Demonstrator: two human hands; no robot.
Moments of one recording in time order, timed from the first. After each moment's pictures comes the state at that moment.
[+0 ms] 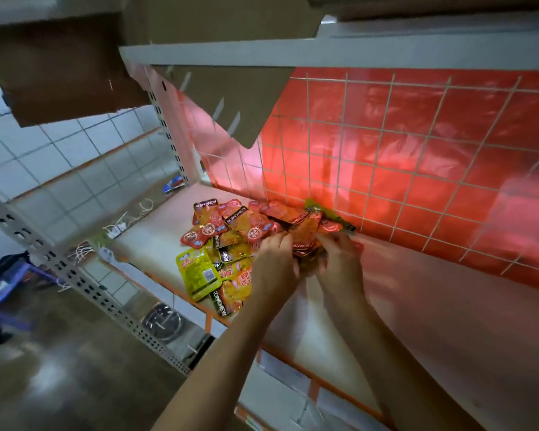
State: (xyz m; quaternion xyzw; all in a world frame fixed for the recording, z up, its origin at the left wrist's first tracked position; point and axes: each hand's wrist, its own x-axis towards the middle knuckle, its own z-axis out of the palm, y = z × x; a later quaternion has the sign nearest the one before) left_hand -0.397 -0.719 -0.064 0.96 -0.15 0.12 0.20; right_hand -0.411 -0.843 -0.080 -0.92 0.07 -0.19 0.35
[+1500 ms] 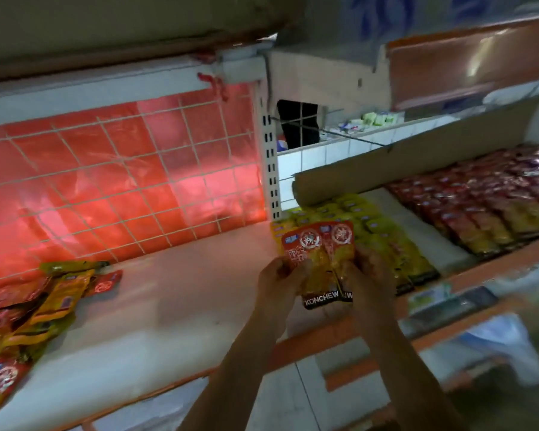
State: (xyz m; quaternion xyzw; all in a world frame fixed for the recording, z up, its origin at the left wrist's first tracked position) left_hand -0.652 -0.997 -0.054 0.63 -0.21 -0.36 0.65; right_hand -0.767 -1.068 -0.058 -0.53 0.34 -0.52 0.58
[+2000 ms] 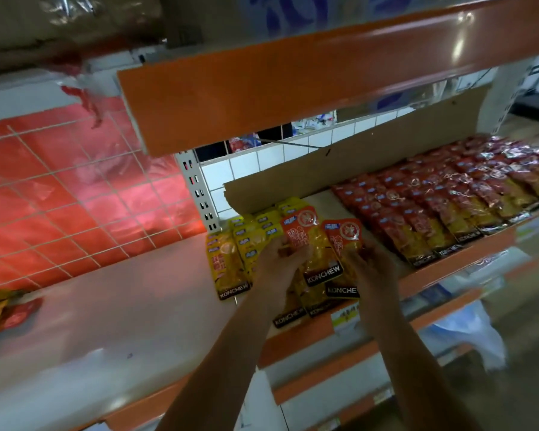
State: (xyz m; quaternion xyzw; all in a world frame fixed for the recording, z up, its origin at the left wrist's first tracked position) left_hand -0.727 -1.130 -0.044 0.64 -0.21 -0.41 0.61; right_hand -0.863 -1.183 -0.052 -0.51 0.36 -0.49 0.61
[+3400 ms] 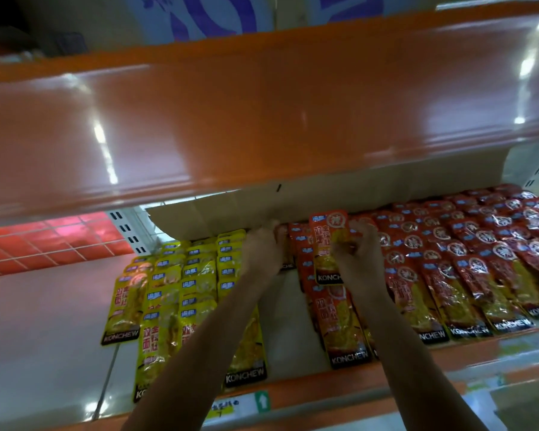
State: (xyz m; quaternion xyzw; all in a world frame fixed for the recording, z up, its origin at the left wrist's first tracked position) left_hand -0.749 -1.348 -0.056 0.88 -0.36 0.04 0.31; right_hand -0.893 -1.427 -0.056 -0.67 0.39 -0.37 0.50
